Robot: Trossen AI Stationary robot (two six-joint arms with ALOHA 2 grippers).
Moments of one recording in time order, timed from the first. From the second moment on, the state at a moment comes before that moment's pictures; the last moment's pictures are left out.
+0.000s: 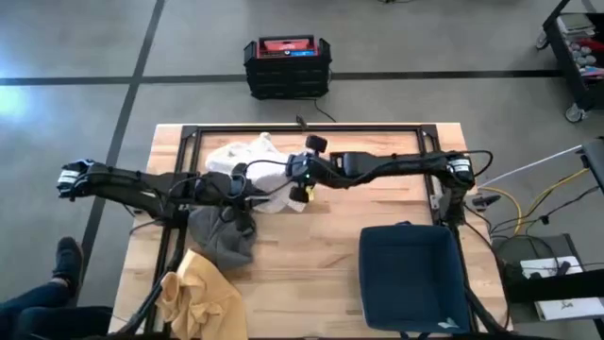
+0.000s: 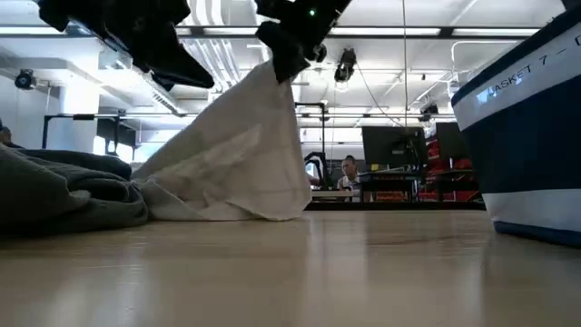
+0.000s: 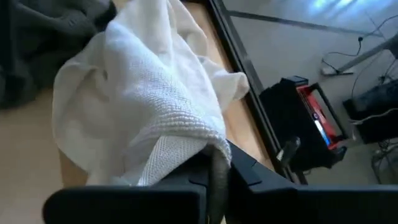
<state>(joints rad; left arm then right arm) -0.05 0.97 0.63 -0.16 -0.21 -0.04 -0.05 1.95 1.72 -0.59 0.46 -0.10</state>
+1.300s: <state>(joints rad) -0.18 1.04 0.70 0.07 -0.92 0.36 -0.06 1.95 1.77 -0.65 0.29 -0.01</state>
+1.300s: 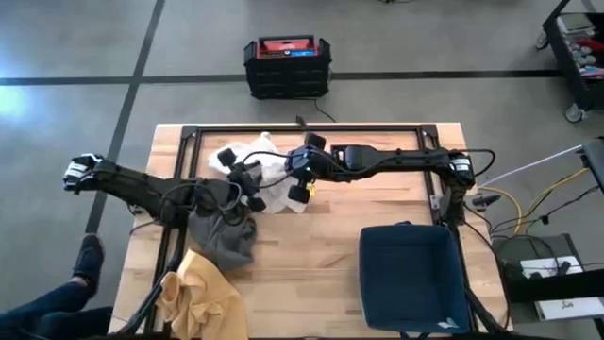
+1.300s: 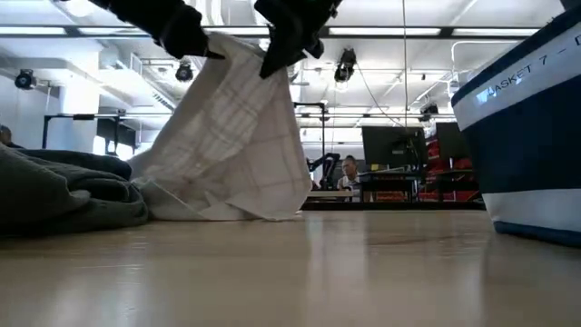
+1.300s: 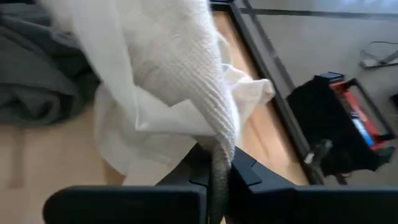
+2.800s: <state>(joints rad) -0.19 1.02 0.72 0.07 -0.77 0.53 -0.04 1.95 1.77 -0.58 0.10 -0.13</state>
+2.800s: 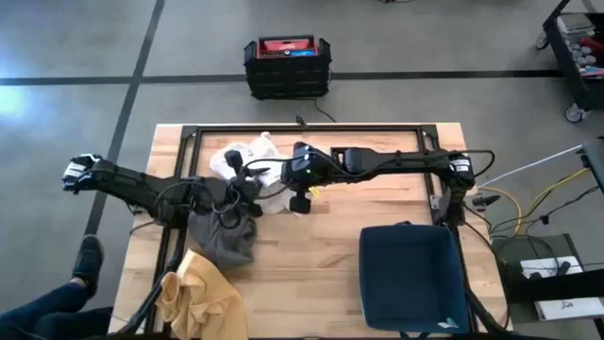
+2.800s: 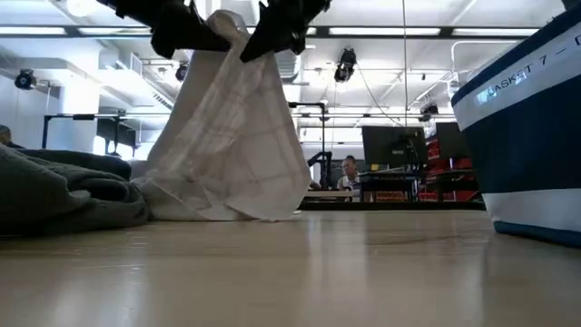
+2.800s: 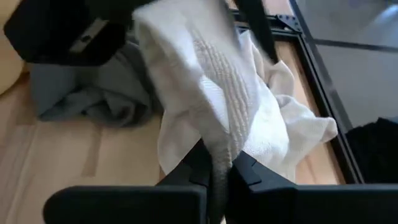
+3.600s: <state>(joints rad) -0.25 0.98 1.09 -0.73 -0.75 0.09 0.02 1.88 1.36 -0.46 0.22 0.28</state>
